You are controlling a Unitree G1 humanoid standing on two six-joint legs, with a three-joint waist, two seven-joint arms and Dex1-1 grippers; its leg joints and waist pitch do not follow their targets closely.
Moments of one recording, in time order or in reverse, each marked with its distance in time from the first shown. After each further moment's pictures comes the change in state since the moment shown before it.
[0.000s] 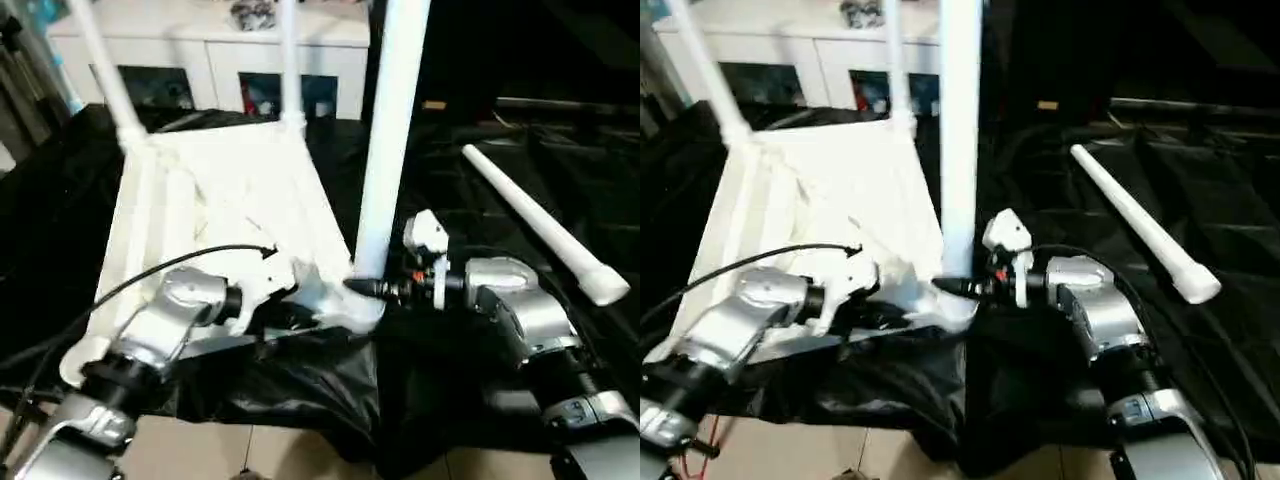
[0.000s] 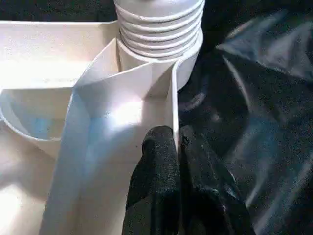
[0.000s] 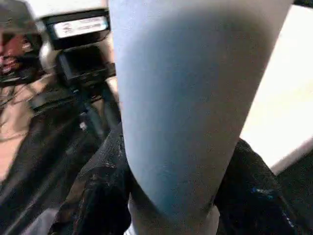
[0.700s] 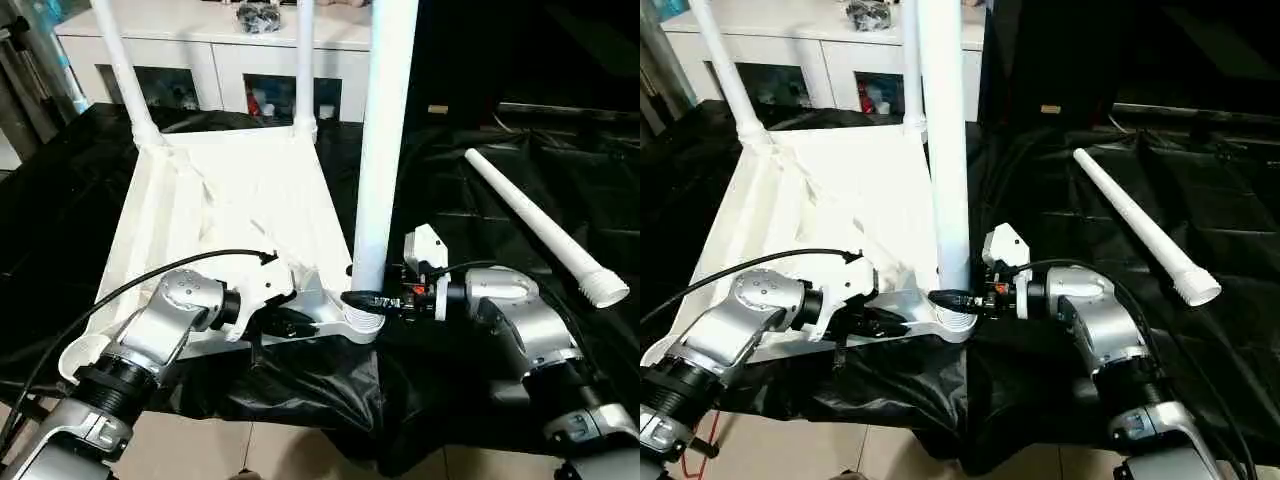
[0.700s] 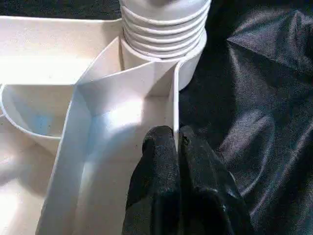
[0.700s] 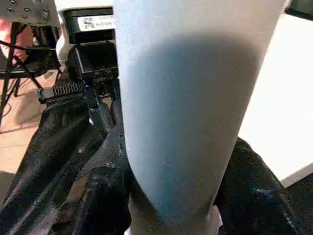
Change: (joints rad) left arm 0.008 -0.002 -0.005 -0.006 0.002 0.015 0.001; right arm 0.057 0.006 0.004 -0.023 -0.001 -0.084 -0.017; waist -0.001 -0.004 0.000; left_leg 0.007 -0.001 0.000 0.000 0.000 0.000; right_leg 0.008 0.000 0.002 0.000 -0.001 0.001
